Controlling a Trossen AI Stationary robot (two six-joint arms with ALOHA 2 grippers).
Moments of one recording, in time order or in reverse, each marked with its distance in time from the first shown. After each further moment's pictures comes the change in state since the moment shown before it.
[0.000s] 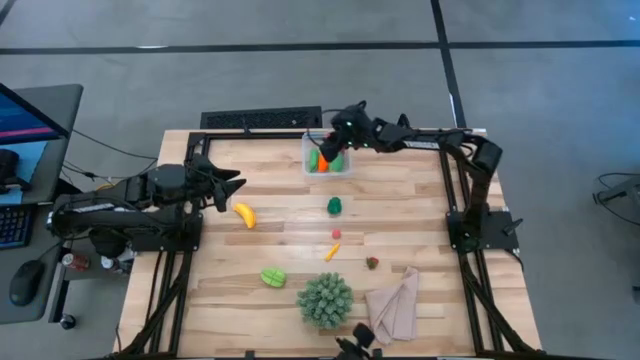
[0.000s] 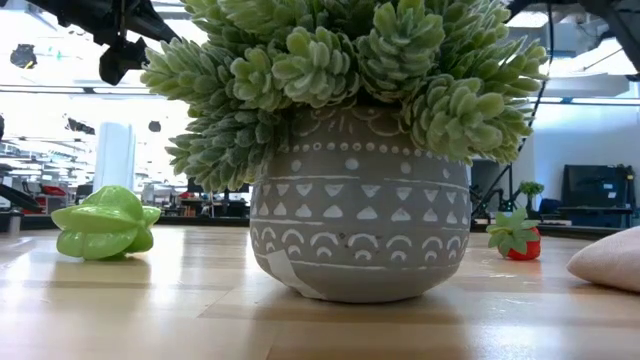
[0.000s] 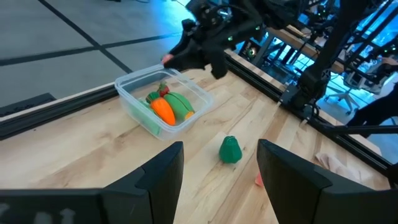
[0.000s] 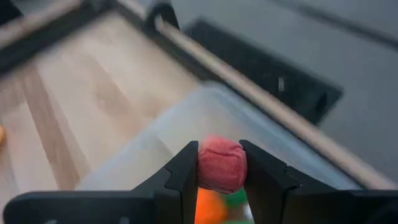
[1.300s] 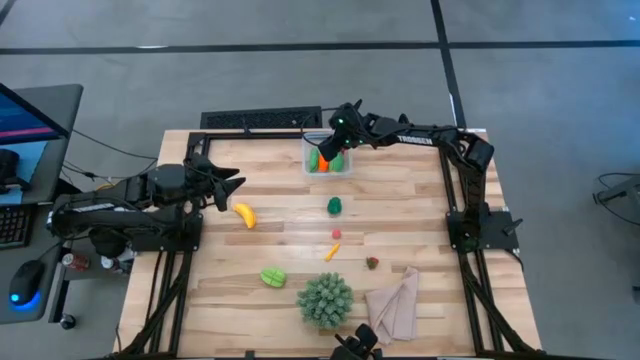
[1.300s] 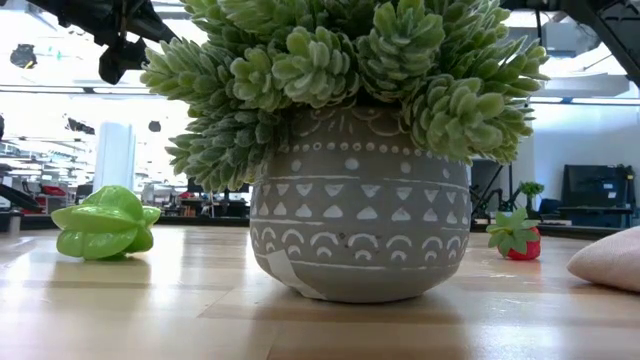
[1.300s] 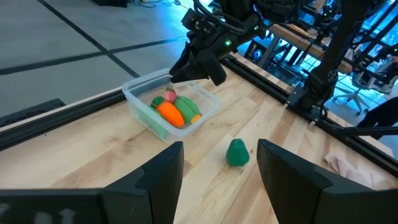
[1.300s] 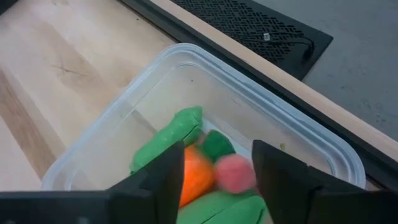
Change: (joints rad) left arm 0.000 0.000 0.000 0.000 -0.031 0.023; right arm -0.004 0.068 0.140 -0.265 0.023 0.086
